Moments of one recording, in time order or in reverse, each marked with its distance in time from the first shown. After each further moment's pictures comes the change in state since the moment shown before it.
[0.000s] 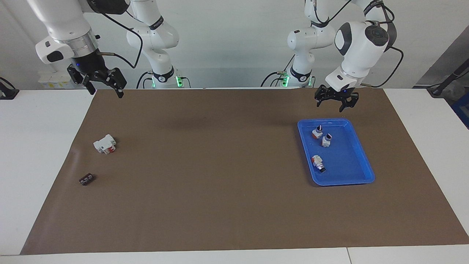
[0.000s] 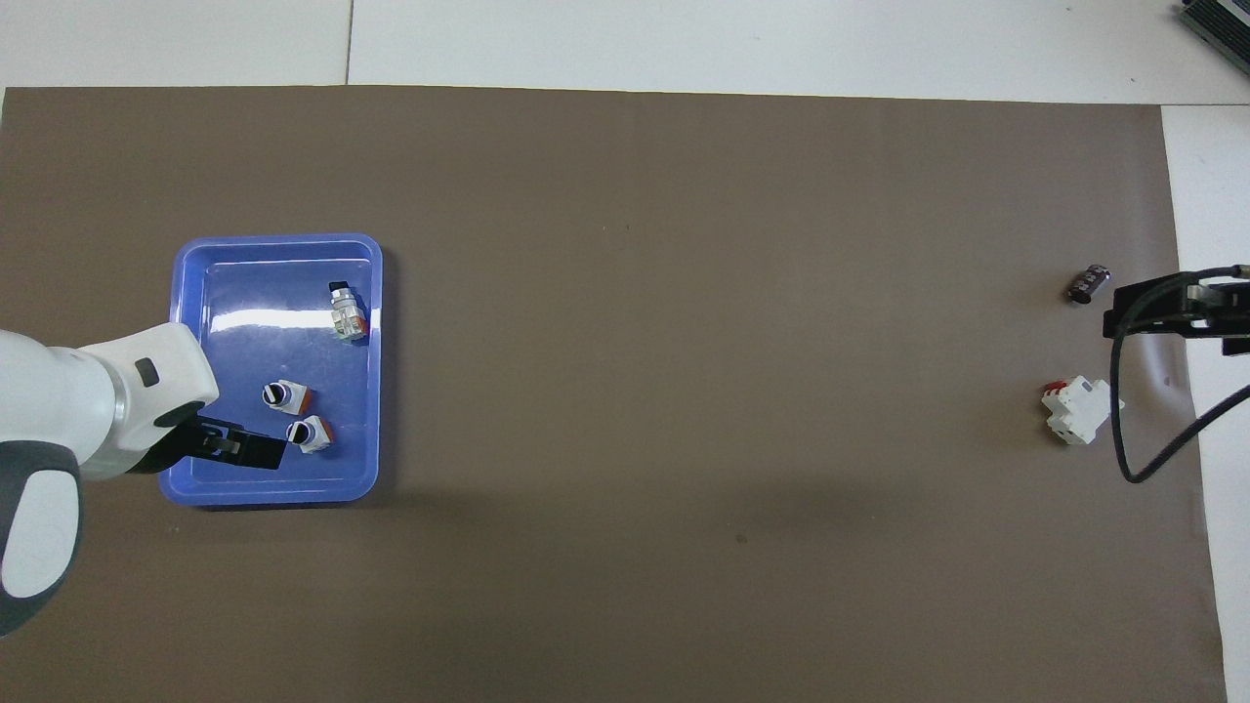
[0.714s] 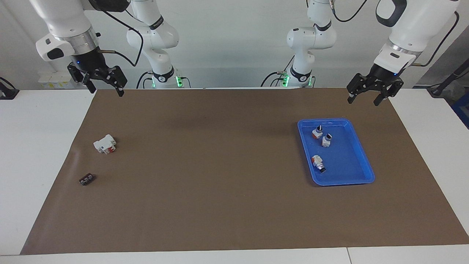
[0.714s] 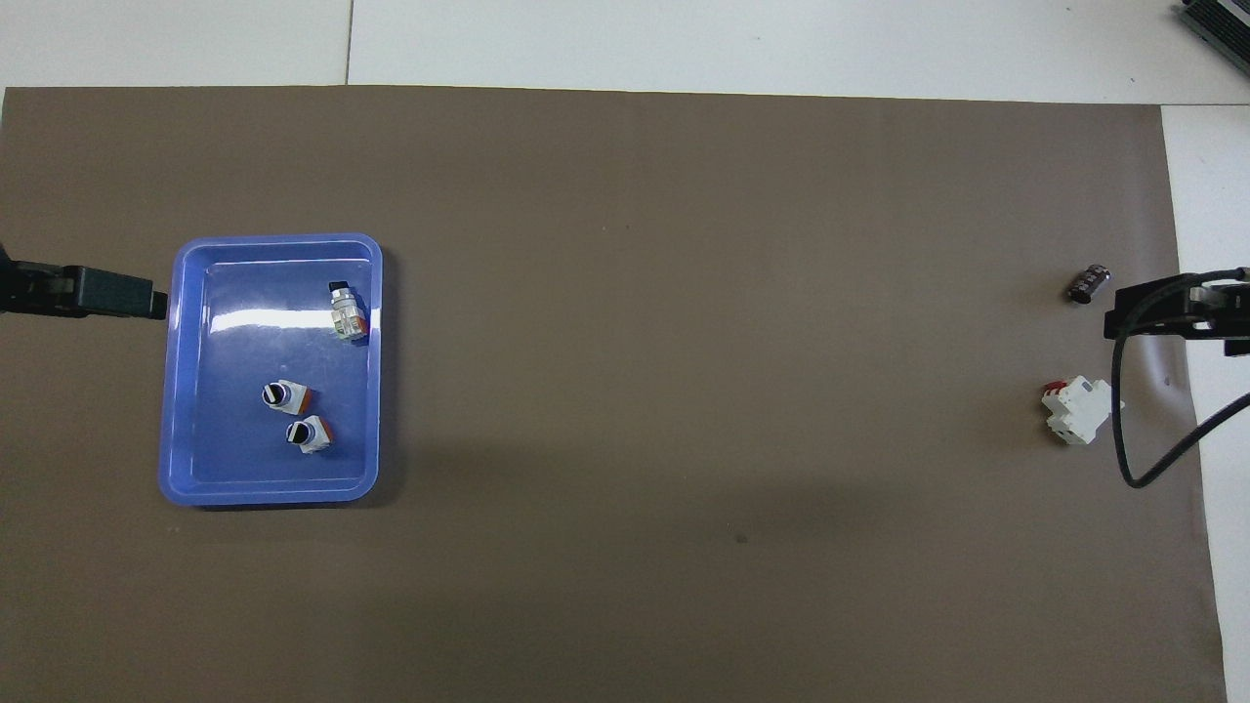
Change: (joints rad) left arm -0.118 0.243 0.193 0.632 0.004 -0.287 -0.092; right arm 0.004 -0.006 0.003 0.000 0.002 0.000 0.000
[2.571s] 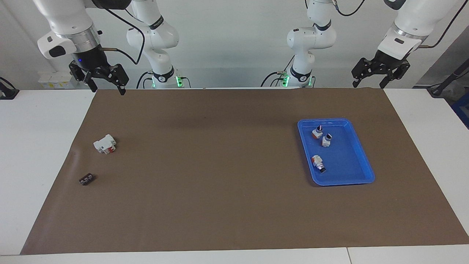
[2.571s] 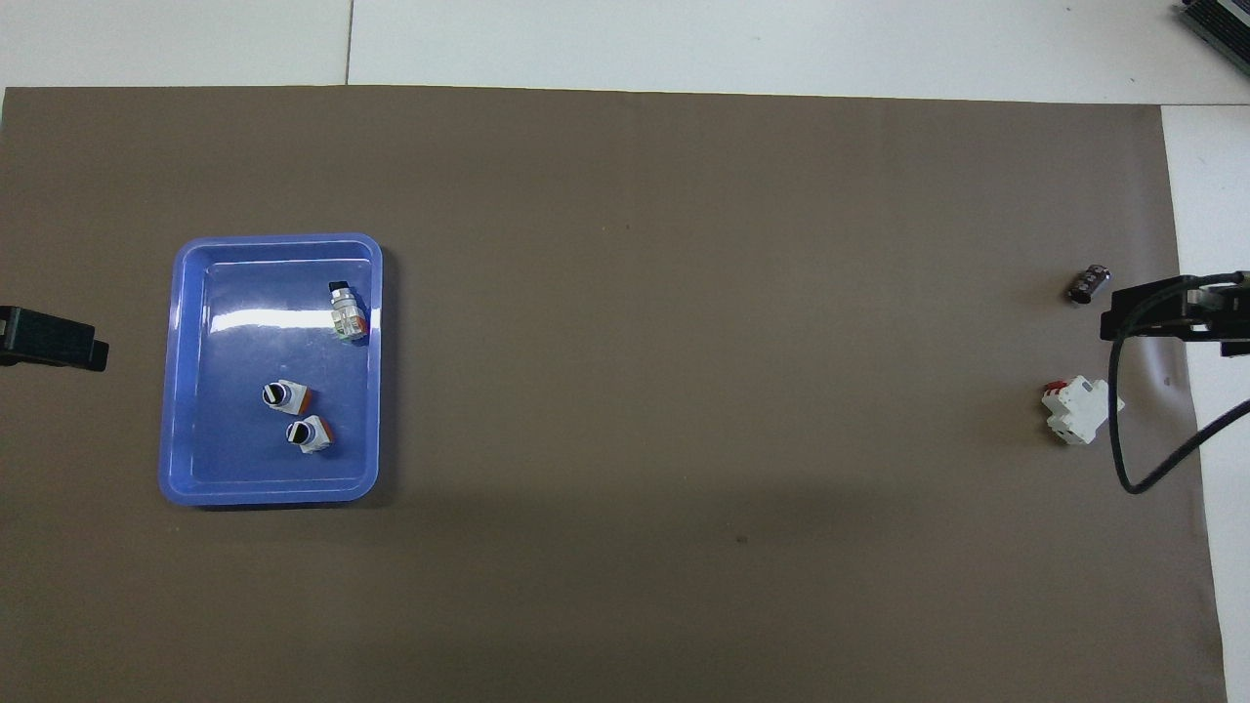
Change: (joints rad) left arm 0.042 -0.062 -0.042 -0.010 0.079 -0.145 -0.009; right arm 0.004 -0.008 0.001 0.000 0.003 0.000 0.000
